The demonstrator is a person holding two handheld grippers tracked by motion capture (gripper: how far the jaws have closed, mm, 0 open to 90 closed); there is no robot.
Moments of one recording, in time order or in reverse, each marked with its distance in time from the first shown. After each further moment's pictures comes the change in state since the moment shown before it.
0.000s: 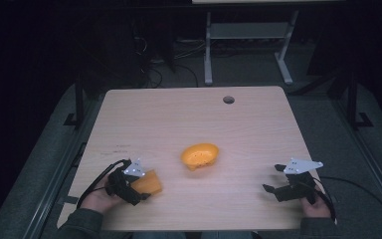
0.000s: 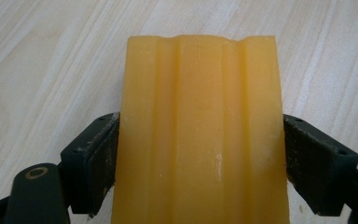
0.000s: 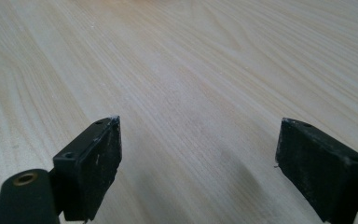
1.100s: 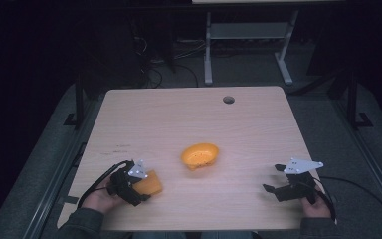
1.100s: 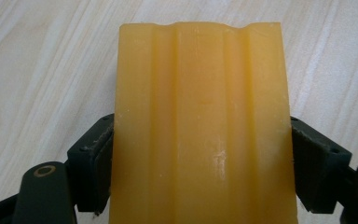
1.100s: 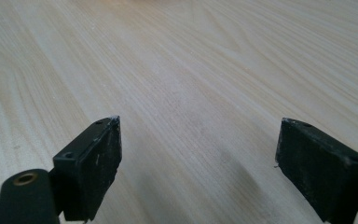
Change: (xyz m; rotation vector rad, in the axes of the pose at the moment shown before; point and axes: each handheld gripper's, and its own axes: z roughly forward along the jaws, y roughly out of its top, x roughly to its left) left arm -0.006 0.005 0.004 0.061 0.006 0.024; right arm 0.000 0.000 -0.001 -0.002 -0.003 -0.002
